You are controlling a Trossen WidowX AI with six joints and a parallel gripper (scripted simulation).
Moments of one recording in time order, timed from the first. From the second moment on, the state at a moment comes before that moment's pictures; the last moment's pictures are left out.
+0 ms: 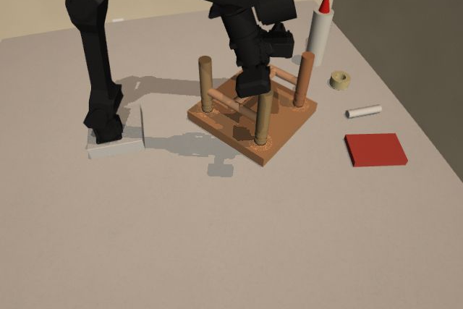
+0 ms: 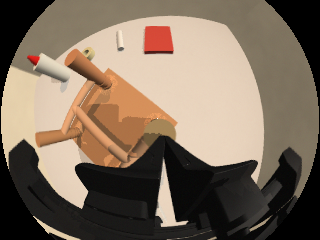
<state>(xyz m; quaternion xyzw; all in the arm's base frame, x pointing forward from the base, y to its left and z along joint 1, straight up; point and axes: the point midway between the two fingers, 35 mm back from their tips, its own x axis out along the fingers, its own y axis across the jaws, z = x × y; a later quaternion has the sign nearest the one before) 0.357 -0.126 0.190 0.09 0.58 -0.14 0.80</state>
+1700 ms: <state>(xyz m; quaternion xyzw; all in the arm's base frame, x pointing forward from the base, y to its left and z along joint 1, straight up) 0.356 -0.125 0.201 0.10 0.59 -0.14 0.79</state>
